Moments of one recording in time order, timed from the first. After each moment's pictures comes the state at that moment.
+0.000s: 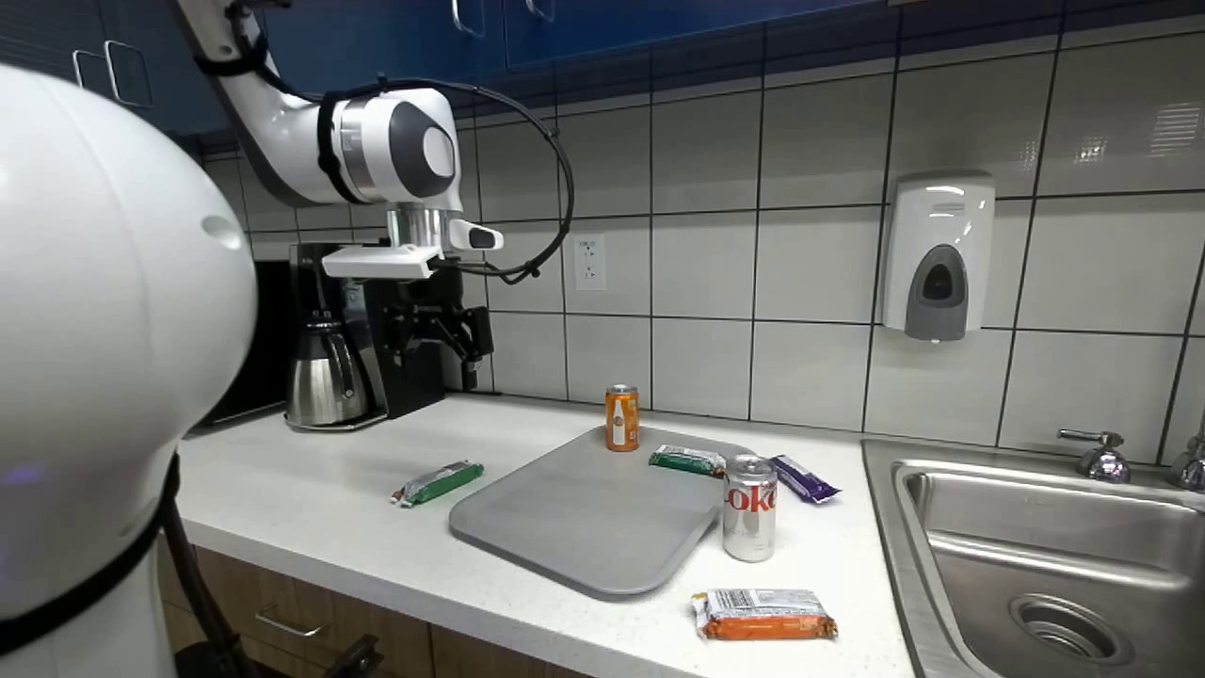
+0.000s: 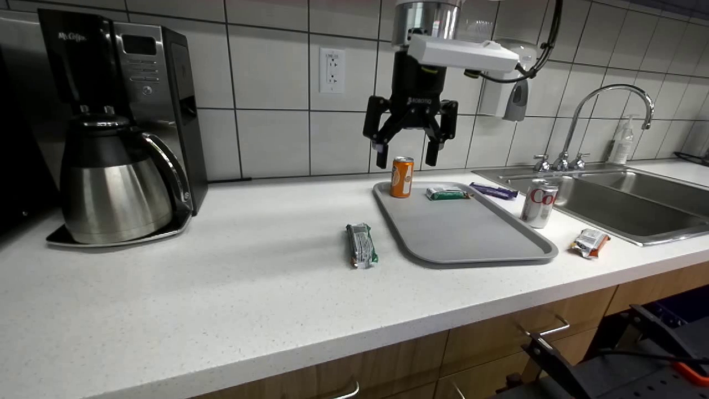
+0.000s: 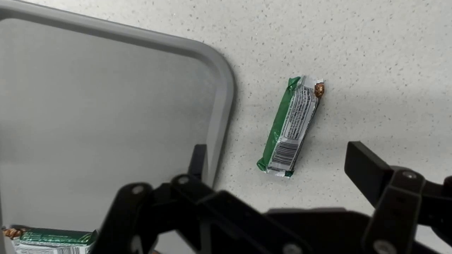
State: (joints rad) arm 0.15 -0.09 0.21 -2.46 0.02 2.39 0.24
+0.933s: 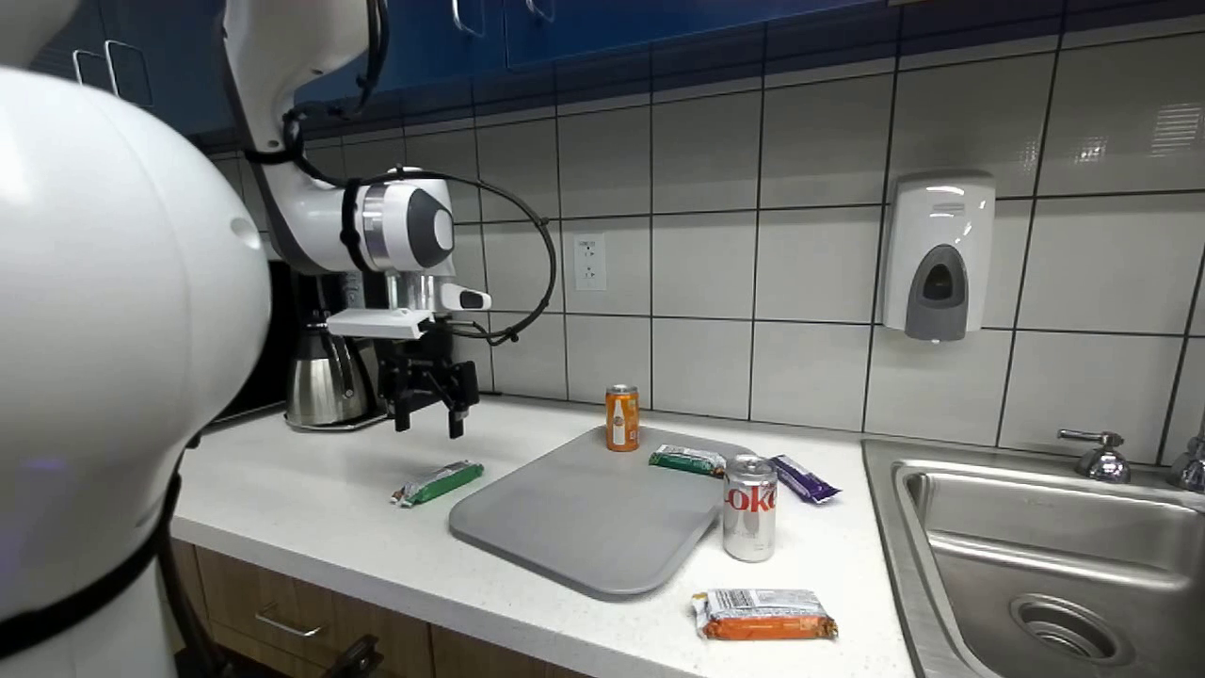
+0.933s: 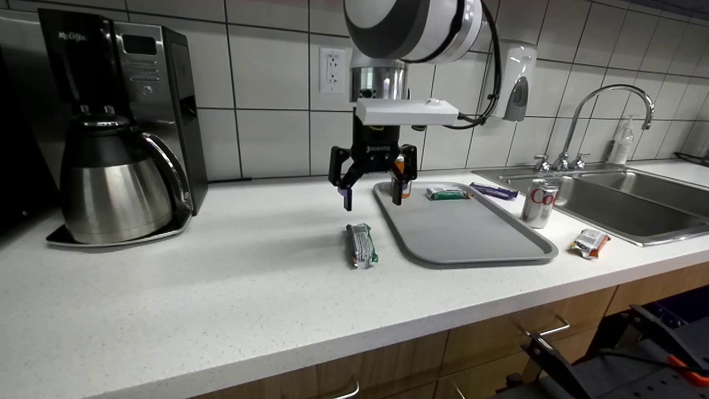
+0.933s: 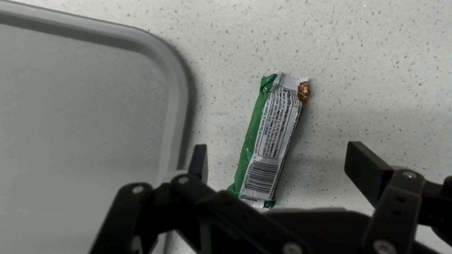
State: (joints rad) arm 0.22 0.21 0.20 -2.30 -0.05 2.45 0.37
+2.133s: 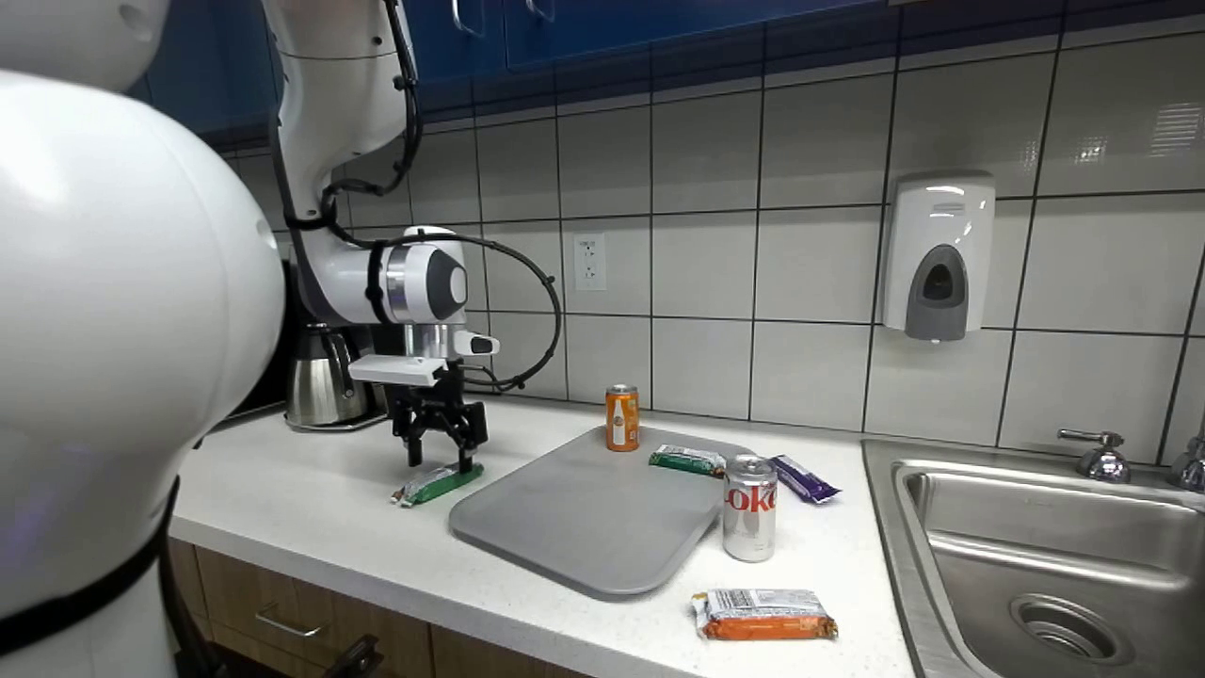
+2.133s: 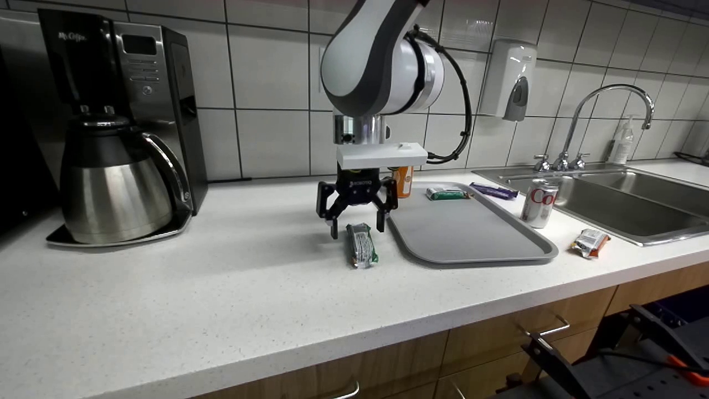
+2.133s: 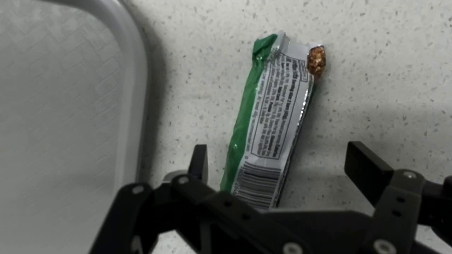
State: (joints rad) arm 0.31 0.43 0.12 -2.16 -0.06 2.51 0.38
